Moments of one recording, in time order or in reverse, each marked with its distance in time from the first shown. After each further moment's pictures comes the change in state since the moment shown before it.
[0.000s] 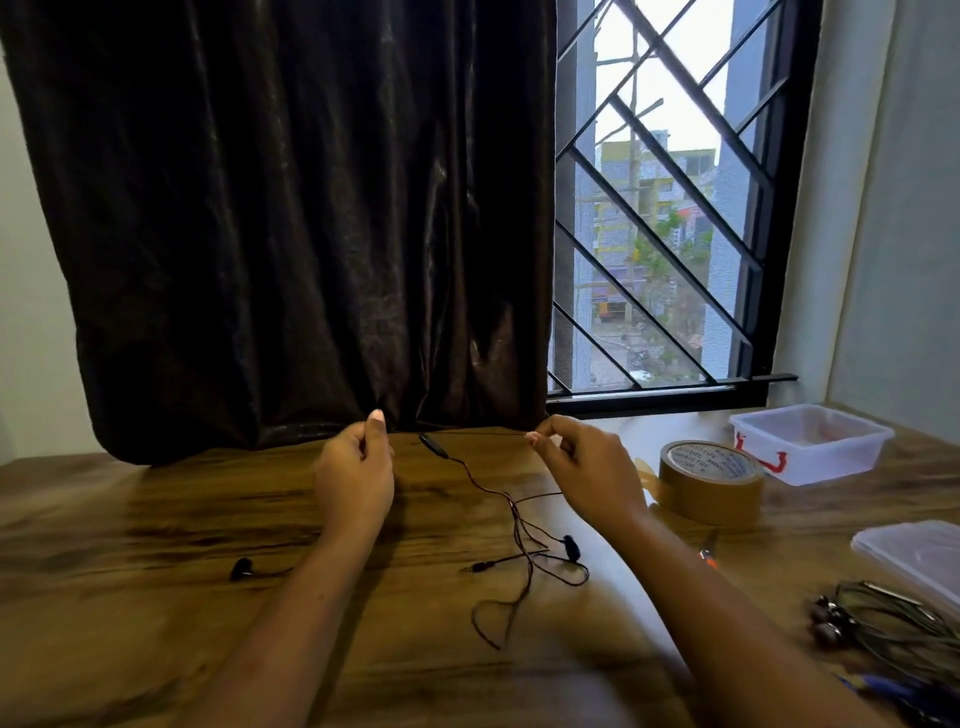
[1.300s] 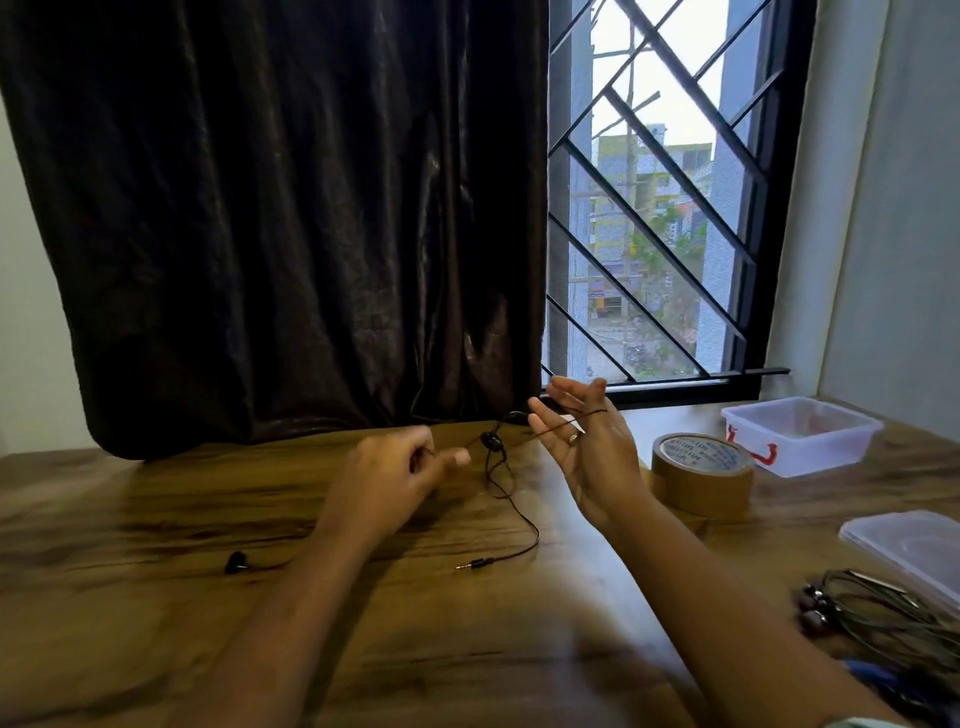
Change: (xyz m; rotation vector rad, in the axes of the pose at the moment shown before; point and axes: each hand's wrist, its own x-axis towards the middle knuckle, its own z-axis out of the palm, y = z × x) left_hand -0.005 0.008 -0.001 0.471 -0.500 0.387; right_hand 0.003 -0.029 -0.011 1.395 0.159 0.515
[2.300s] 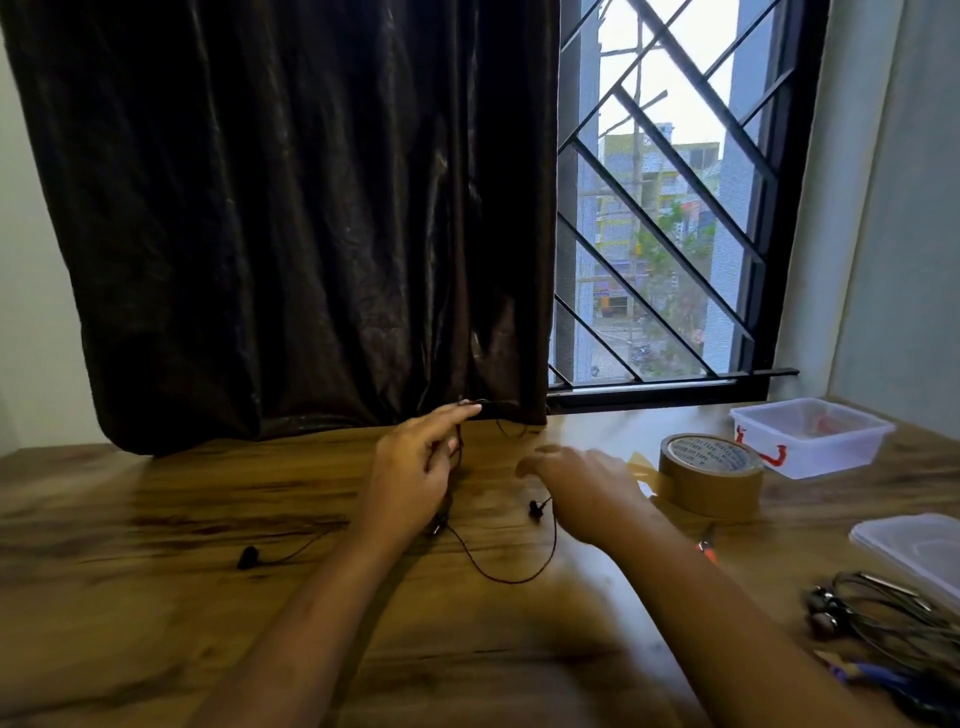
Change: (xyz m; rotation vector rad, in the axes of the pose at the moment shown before) left_hand -0.003 0.012 0.009 -0.262 0.161 0.073; right_hand -0.011 0.004 -0.008 -2.155 -0.500 -0.316
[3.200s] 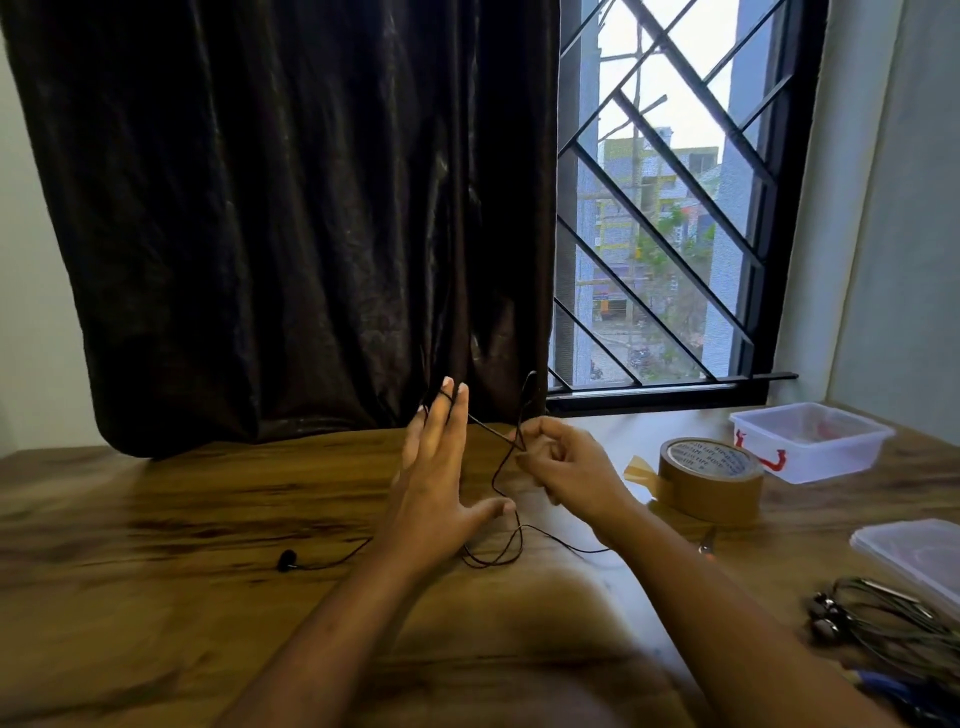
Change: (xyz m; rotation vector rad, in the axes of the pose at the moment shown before) left_hand -0.011 -0.002 0.022 0.234 -0.132 0.005; right_hand 0.006 0.001 0.005 1.196 0.198 0.109
